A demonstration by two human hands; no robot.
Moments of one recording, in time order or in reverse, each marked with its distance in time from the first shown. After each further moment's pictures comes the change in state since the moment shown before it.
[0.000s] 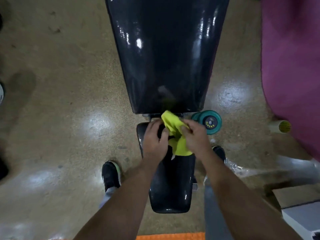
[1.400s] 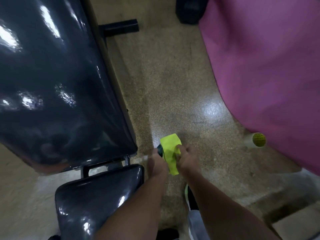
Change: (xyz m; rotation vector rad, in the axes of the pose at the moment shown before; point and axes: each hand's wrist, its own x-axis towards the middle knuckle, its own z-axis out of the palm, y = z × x) left_hand 0.089 -0.017 0.281 0.212 -0.109 -0.331; right_hand 0.137 0.219 -0.104 -0.514 0.101 0.196
